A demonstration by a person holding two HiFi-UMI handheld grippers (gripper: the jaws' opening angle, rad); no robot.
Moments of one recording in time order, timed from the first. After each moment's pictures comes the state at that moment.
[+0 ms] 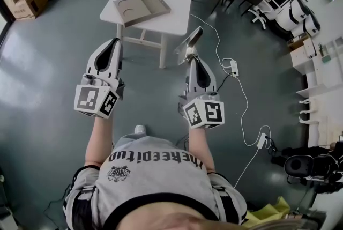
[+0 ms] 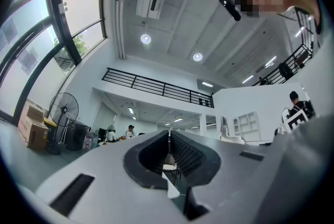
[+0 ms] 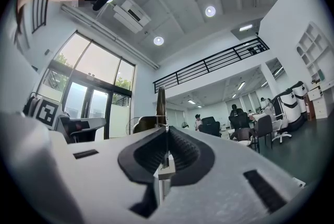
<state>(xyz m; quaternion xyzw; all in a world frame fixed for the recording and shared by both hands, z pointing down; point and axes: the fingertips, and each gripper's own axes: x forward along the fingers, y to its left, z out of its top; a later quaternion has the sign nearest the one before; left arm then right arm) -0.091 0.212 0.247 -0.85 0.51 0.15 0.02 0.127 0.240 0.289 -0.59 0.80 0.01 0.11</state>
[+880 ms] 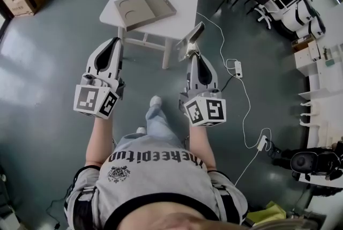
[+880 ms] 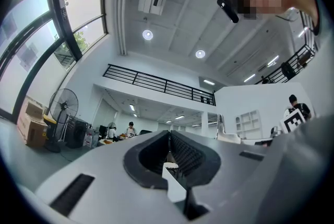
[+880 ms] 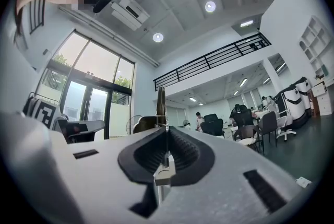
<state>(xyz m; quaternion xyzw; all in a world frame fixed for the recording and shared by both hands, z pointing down) -0.104 0.115 0.270 -0.85 0.51 0.14 0.01 0.110 0.136 0.304 -0.58 0.81 0.01 0.10</state>
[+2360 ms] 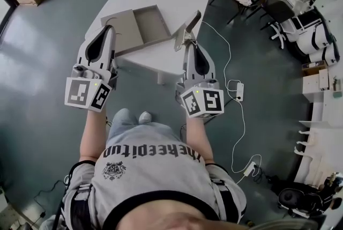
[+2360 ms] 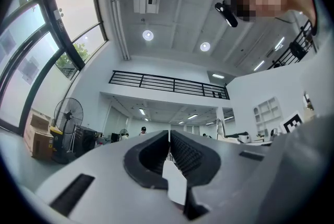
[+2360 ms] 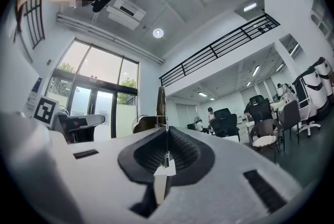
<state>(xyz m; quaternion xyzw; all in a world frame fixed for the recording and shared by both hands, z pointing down) -0.029 -0.159 0.252 -0.81 0.57 0.12 0.05 0.184 -0.174 0.309 -0.52 0.85 -0.02 0.11</state>
